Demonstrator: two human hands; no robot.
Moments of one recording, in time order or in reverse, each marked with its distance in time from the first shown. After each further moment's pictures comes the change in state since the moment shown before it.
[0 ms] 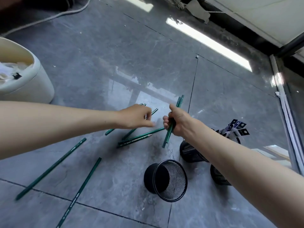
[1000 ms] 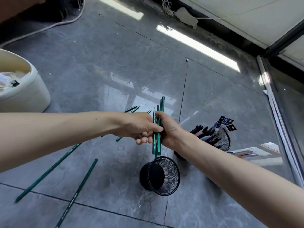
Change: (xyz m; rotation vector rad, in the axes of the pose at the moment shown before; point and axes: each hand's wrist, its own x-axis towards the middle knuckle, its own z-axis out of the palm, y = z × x) left_hand -0.034 0.068 -0.007 -0.673 -0.390 -0.230; right_hand -0.045 0.028 -0.002 0.046 -0.279 -0.036
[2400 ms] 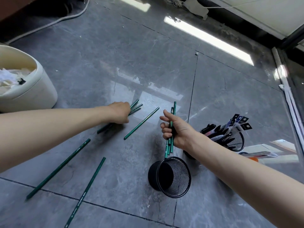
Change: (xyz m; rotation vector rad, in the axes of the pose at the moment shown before) left_hand 0.033 -0.060 -0.084 1.087 0.477 -0.281; right_hand 0.025 0.009 -0.019 0.098 0.041 0.041
